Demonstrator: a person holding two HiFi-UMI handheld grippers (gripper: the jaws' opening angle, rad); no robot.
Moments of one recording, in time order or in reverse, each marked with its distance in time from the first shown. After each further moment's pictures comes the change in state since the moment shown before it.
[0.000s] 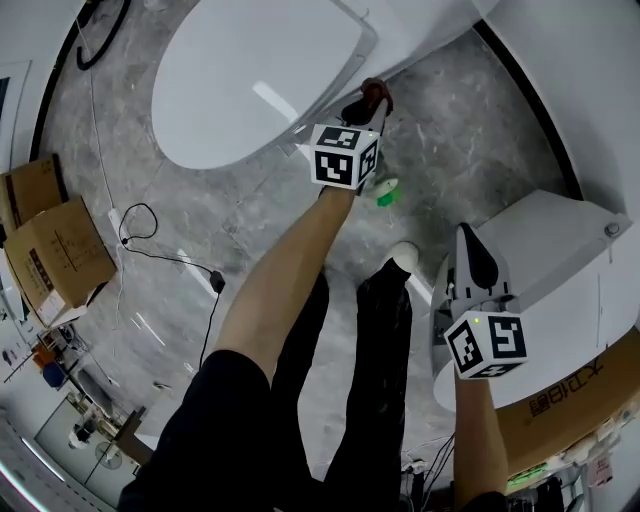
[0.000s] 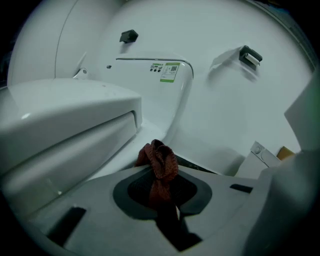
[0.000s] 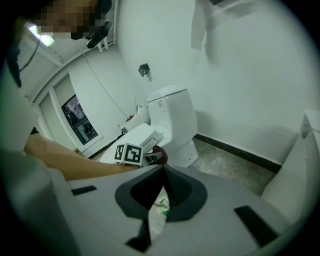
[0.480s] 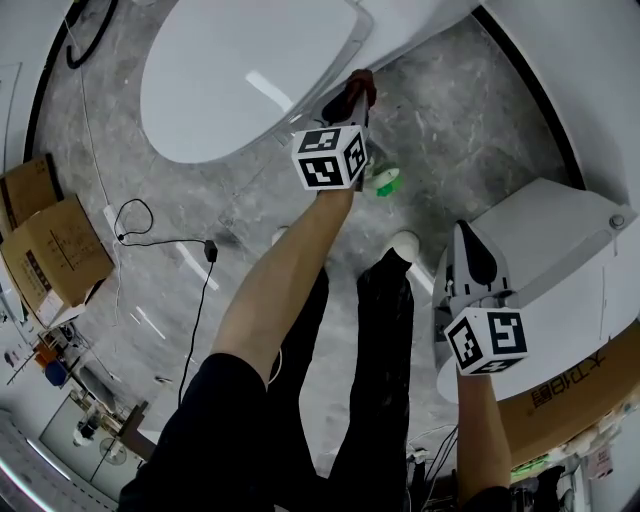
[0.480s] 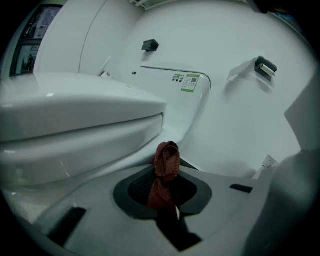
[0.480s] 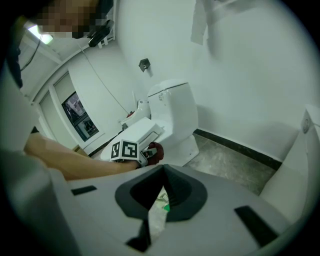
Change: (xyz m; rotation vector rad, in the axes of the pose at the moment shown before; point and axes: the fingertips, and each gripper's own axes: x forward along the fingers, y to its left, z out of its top) left arm -0.024 0.034 -0.011 -0.144 -0.089 0.146; right arm 0.005 0.002 -0.022 -0.003 0.044 0.010
